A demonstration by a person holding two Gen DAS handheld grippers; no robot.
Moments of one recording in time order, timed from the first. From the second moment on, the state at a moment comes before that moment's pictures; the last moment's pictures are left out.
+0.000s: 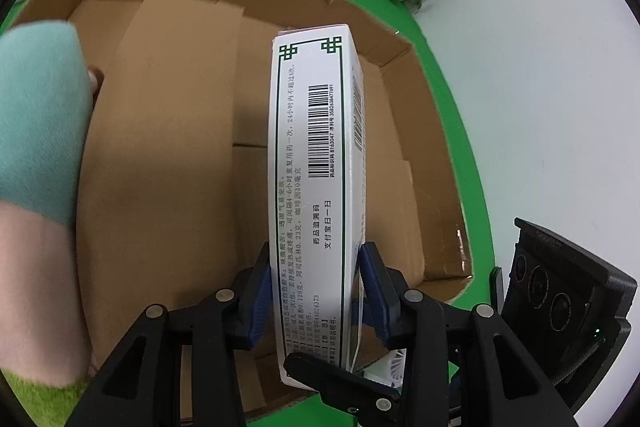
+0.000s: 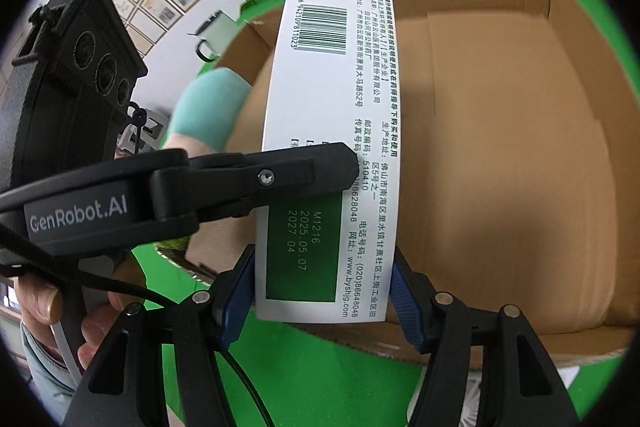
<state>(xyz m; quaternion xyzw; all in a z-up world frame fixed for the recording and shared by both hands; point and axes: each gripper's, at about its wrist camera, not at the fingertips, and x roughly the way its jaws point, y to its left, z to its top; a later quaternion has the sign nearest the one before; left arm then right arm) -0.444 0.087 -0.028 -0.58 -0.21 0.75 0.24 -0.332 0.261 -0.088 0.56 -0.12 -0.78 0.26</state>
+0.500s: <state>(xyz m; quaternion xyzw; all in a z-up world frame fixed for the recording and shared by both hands) -0.423 0.034 0.021 -0.51 -0.15 0.82 0.19 -0.333 0.251 -0.115 0.59 -0.10 -0.77 0.22</state>
